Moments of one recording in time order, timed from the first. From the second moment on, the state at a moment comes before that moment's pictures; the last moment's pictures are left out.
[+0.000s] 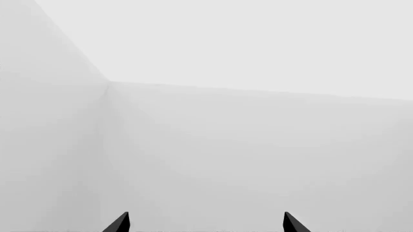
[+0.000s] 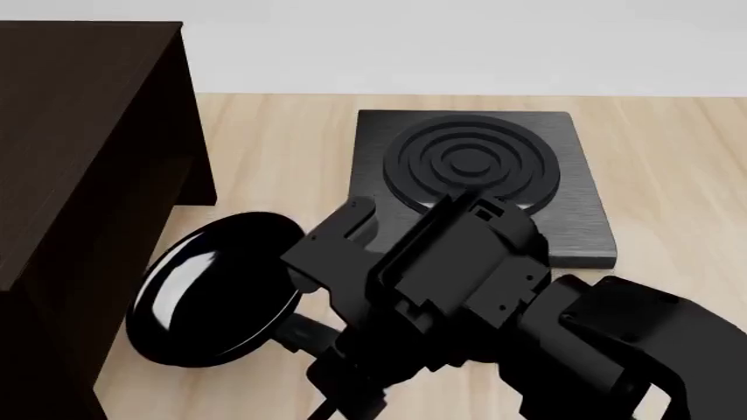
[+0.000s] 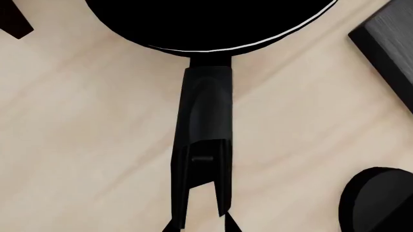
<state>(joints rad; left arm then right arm) -1.52 -0.41 0.07 0.15 -0.63 -0.91 -0.36 1.50 0.21 -1.52 0.57 1.19 1.07 -0.26</state>
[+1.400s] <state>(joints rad) -1.55 -0.46 0.05 0.22 -0.69 -1.02 -0.41 1.39 0.01 -1.59 0.83 1.11 0.81 -0.43</state>
